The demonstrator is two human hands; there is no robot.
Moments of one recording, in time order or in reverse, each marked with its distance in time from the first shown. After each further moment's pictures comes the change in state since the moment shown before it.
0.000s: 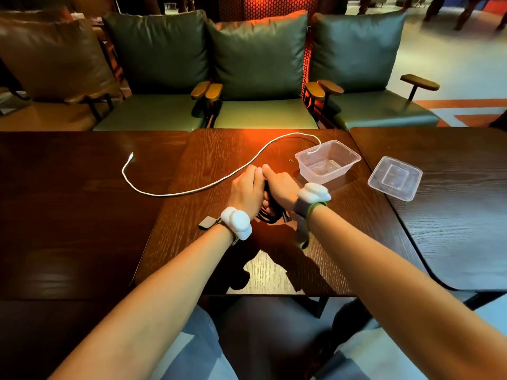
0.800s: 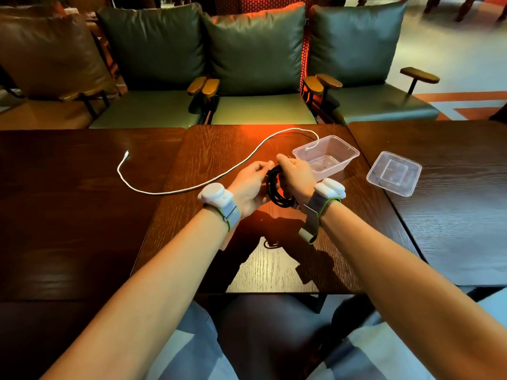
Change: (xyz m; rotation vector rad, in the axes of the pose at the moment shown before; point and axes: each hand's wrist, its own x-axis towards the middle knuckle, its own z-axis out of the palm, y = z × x) left_hand 0.020 0.030 0.007 -0.766 -0.327 -0.673; right_hand 0.018 0.014 -0.026 0.145 0.248 -0.254
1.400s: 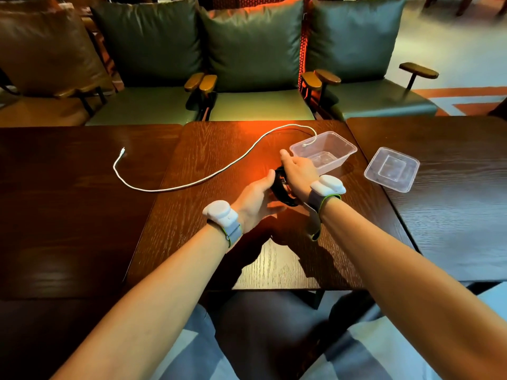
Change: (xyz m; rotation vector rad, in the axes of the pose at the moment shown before) left_hand -0.012 -0.035 0.003 -0.043 -0.208 -0.018; right_hand 0.007 0.009 -0.015 -0.378 0.024 -0.035
